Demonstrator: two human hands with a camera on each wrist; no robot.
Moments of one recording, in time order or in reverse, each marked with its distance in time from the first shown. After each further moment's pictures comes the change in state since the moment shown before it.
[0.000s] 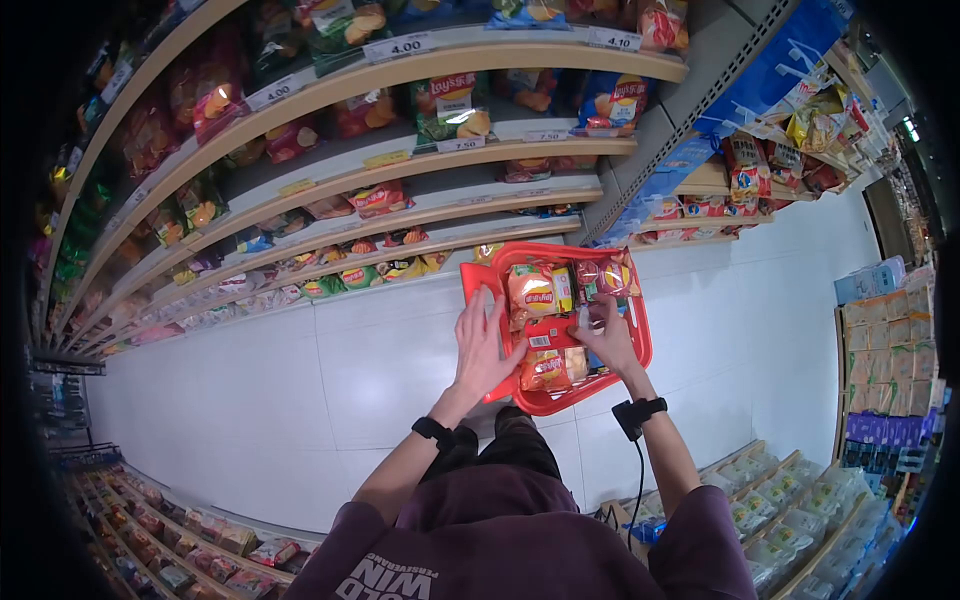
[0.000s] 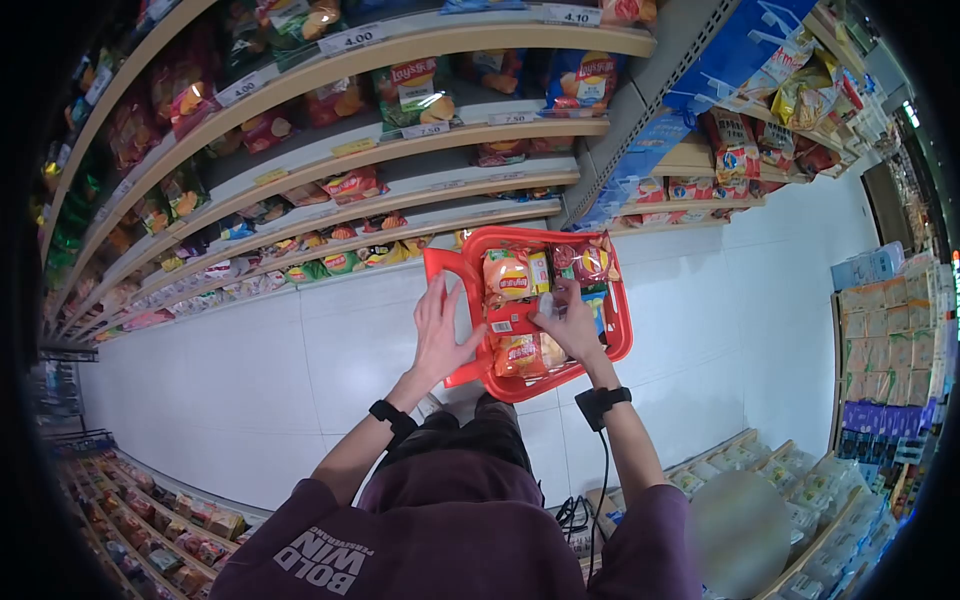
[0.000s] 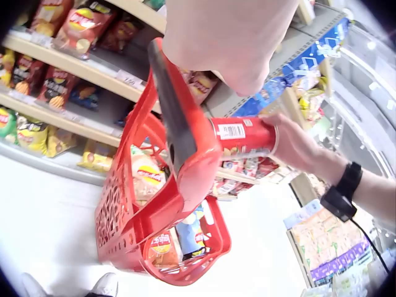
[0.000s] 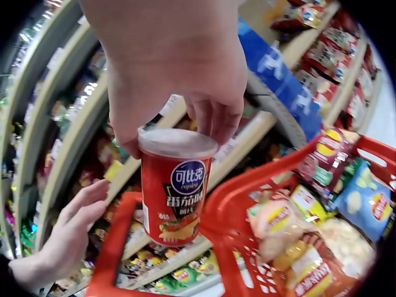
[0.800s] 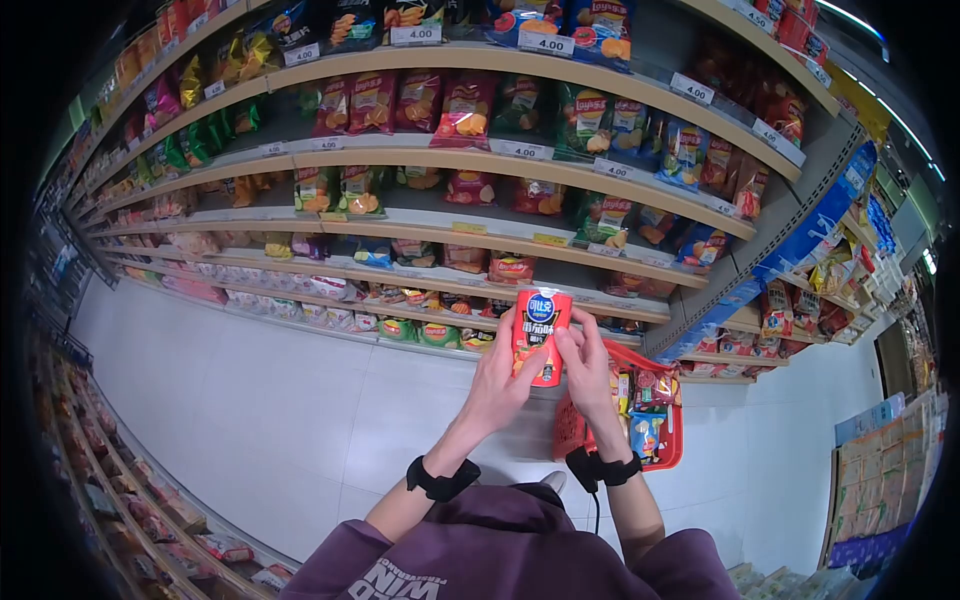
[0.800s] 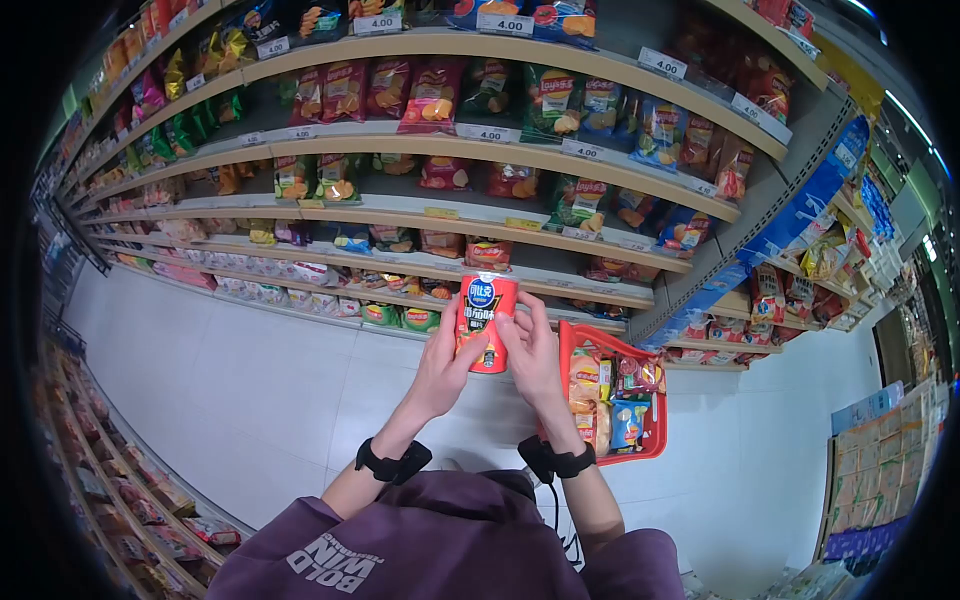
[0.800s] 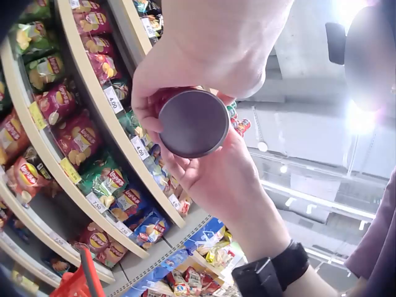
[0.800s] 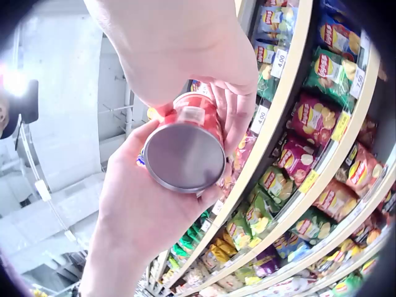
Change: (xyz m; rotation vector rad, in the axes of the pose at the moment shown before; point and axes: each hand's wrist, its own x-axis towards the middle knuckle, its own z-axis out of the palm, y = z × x) left_hand -0.072 -0.008 -0.292 -0.797 0.287 -0.170; right_hand -0.094 -0.334 0.150 0.724 -0.211 -0.422
